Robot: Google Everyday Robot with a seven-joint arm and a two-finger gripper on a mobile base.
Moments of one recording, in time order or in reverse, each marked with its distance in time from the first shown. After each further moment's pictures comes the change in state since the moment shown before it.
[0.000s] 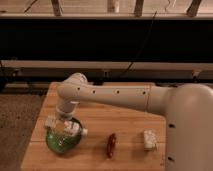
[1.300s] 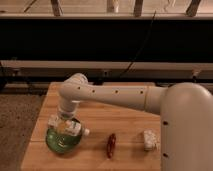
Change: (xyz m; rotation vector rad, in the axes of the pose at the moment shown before) arm 0.017 -0.012 0.011 -0.019 0.037 0.061
